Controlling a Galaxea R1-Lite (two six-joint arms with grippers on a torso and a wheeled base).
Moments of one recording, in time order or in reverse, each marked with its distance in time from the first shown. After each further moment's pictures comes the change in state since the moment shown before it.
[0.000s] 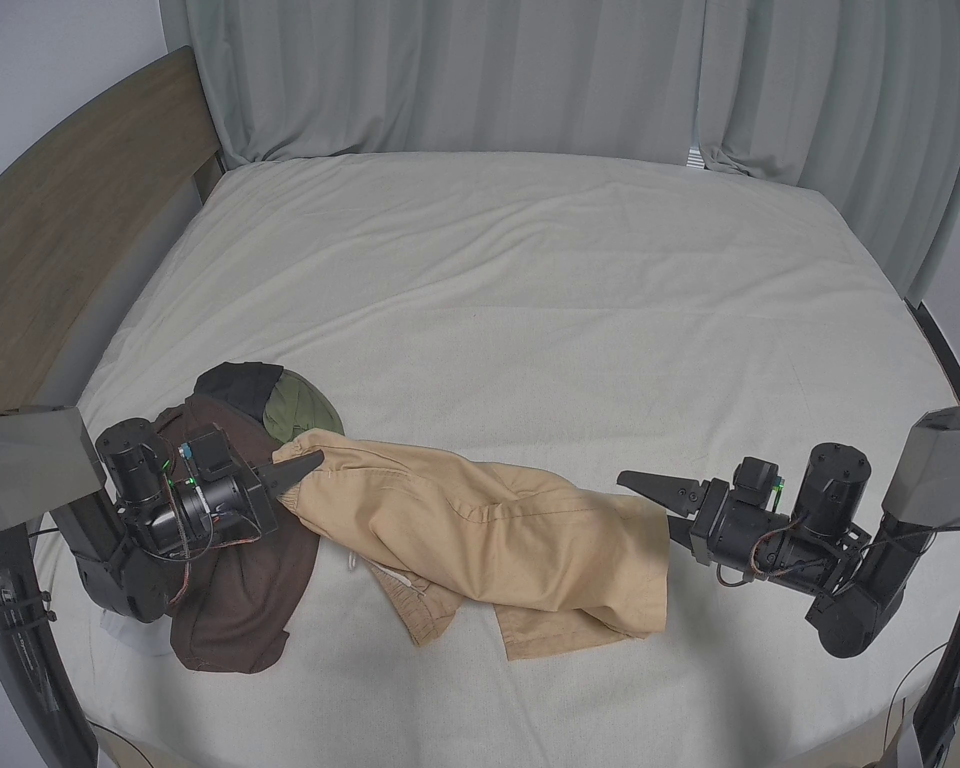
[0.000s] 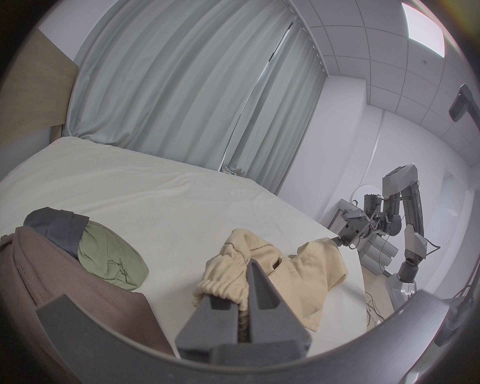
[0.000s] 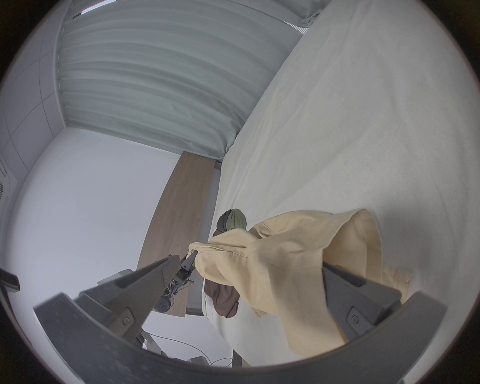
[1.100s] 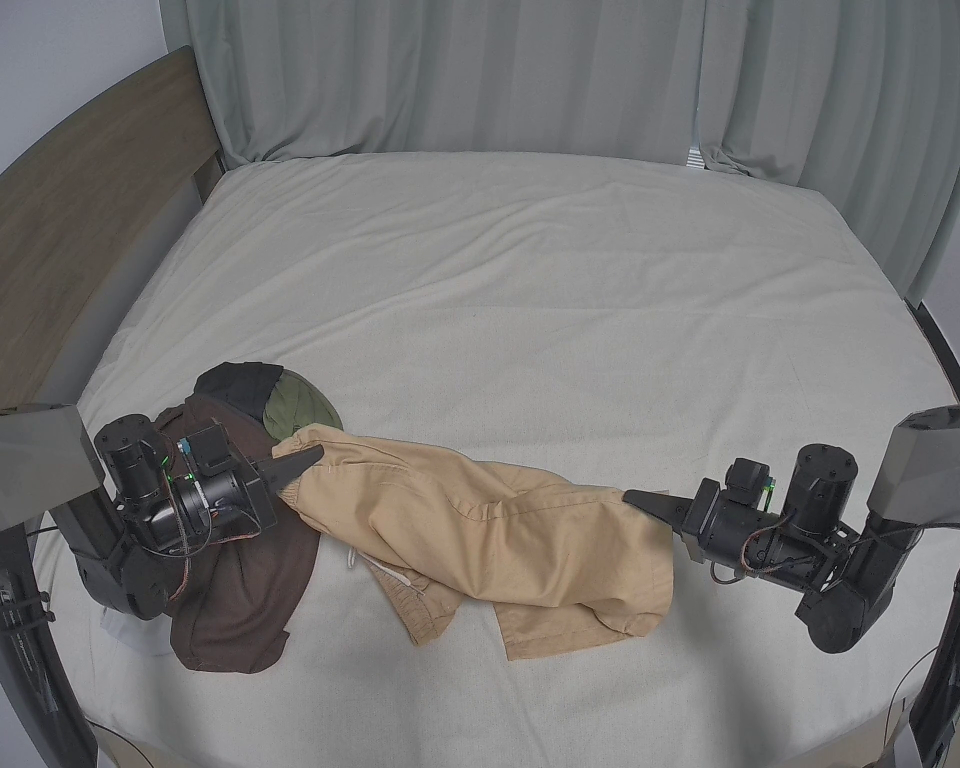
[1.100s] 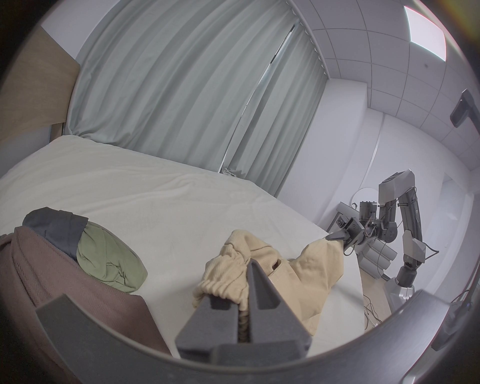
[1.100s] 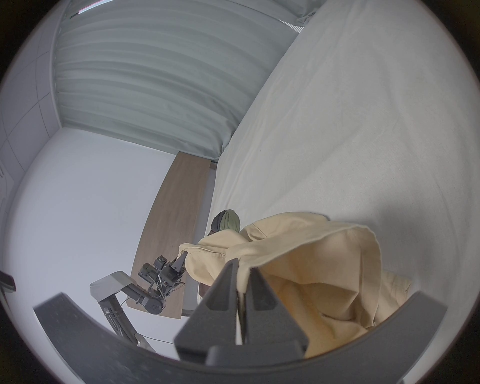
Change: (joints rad) left arm -0.001 -0.007 -0.011 0.000 0.000 -0.028; right arm -0.011 0.053 -0.038 -0.001 -0.005 -0.005
